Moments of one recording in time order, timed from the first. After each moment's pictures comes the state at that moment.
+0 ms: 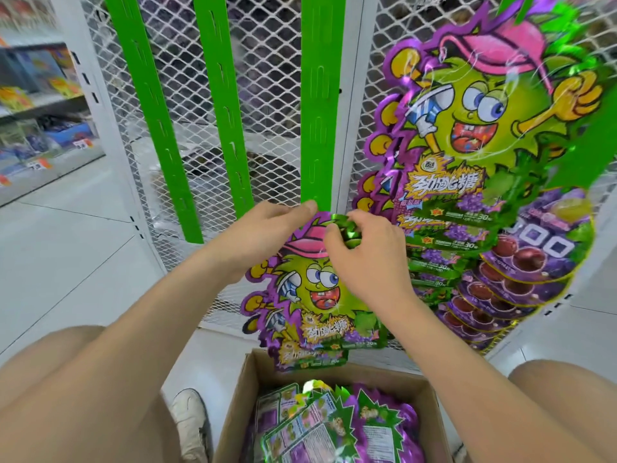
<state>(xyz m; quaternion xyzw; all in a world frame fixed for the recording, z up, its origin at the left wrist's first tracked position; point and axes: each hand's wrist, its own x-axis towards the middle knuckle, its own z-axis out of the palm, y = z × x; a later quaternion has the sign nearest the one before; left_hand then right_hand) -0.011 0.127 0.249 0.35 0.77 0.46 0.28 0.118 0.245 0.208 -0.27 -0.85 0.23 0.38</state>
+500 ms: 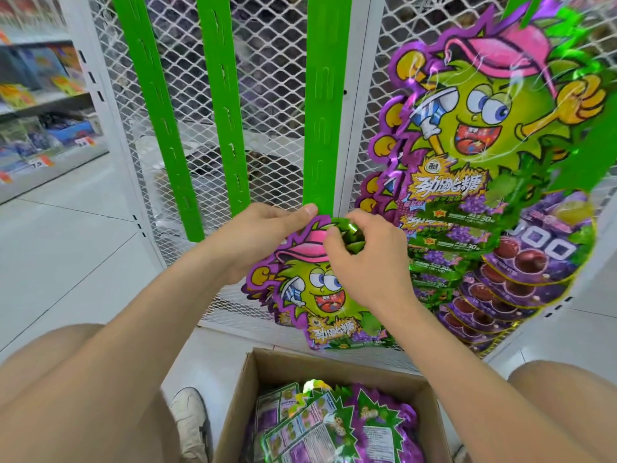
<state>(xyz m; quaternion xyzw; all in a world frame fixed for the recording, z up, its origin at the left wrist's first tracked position) -0.004 0.115 0.258 0.31 0.74 0.49 0.34 0.121 0.238 0.209 -0.23 -0.85 0.25 0.40</state>
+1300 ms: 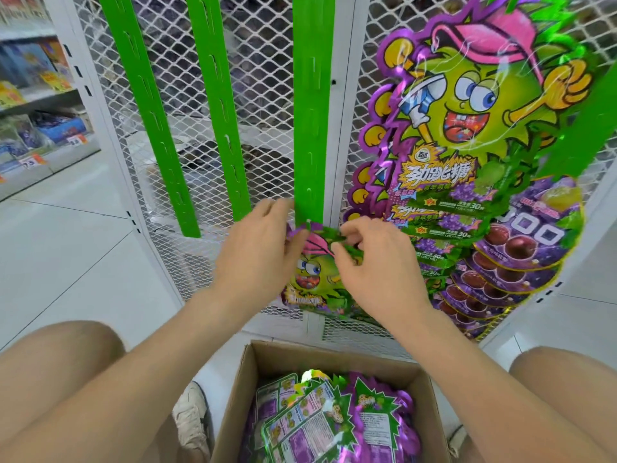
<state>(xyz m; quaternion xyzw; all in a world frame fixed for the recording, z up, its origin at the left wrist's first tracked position) 0.007 0.115 0.206 0.48 0.82 0.27 -0.15 0.154 0.242 0.199 -0.24 -0.91 0.13 0.32</state>
